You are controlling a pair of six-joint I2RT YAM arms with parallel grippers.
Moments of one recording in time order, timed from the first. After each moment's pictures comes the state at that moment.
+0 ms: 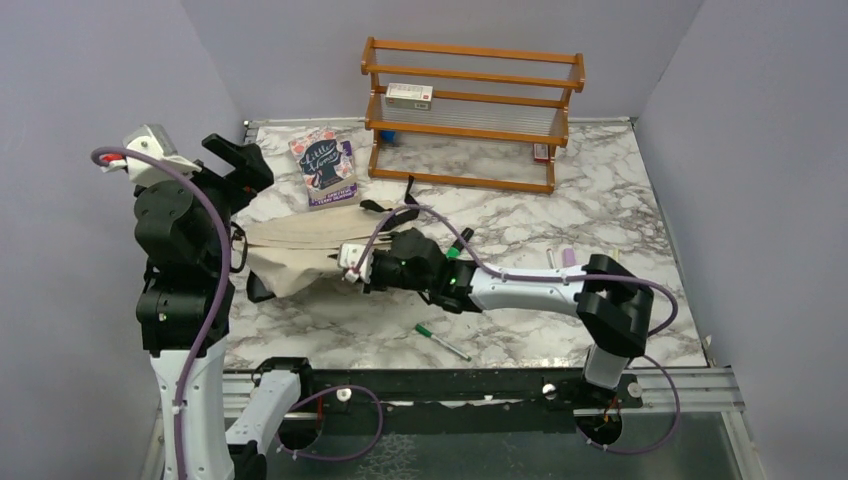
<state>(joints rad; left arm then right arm) -0.01 0.83 1.43 -0.65 -0.25 -0.47 1.19 1.79 1.18 0.35 -0.10 -0.51</state>
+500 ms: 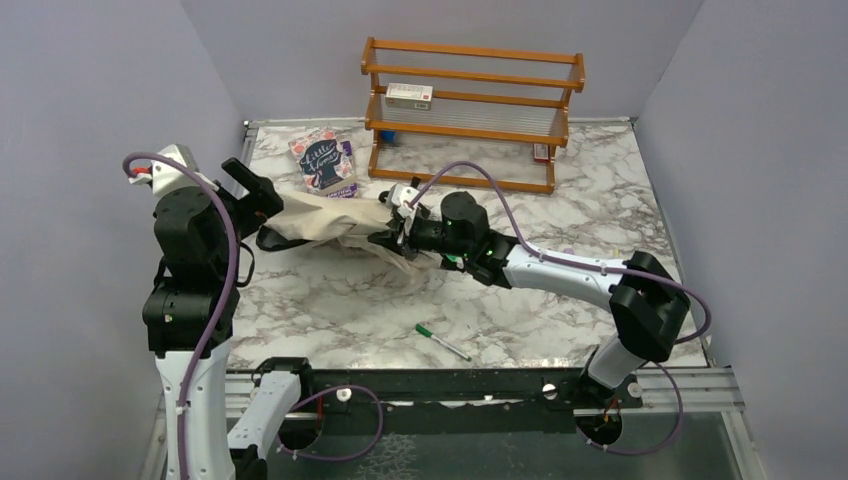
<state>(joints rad) -0.01 0.78 1.41 -0.84 -0.25 -0.47 0.97 1.64 1.11 0.42 -0.35 -0.17</state>
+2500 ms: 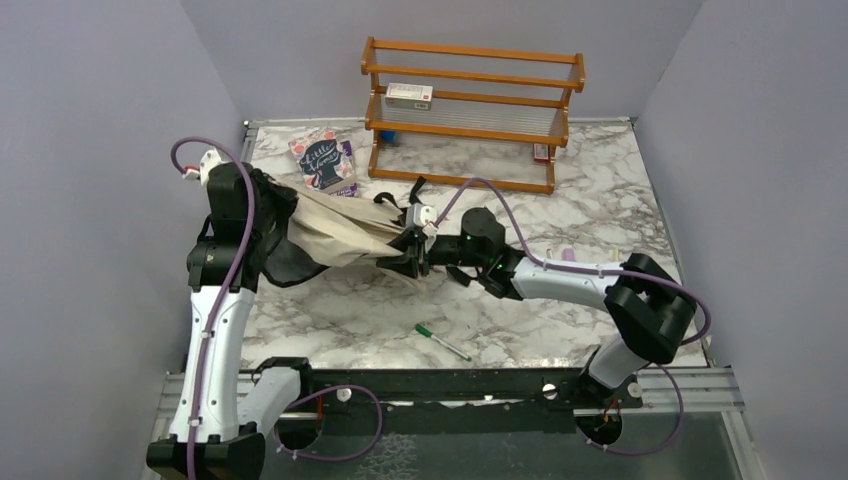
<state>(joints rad) -0.02 0.92 1.14 -0.67 -0.12 -0.85 0.90 1.61 0.88 0.71 -0.60 -0.10</state>
